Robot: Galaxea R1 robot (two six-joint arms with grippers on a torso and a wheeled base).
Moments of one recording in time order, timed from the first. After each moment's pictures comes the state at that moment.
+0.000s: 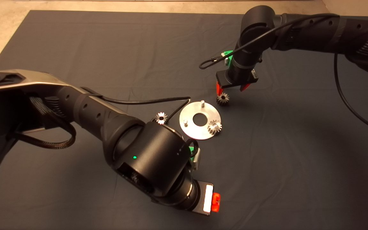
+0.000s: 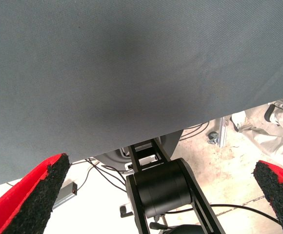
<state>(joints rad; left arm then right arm) -0.30 2.82 -0.59 0.36 1.53 -1.98 0.44 2.77 -1.49 -0.29 -1.53 1.15</state>
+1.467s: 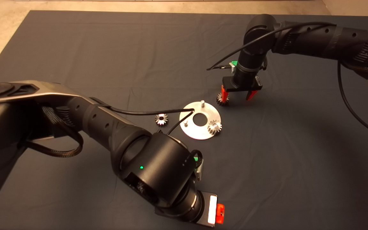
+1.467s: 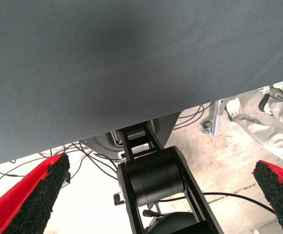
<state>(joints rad) -0.25 2.85 -0.59 0.36 1.53 -2.01 0.41 2.77 -1.63 -0.16 -1.53 1.12</state>
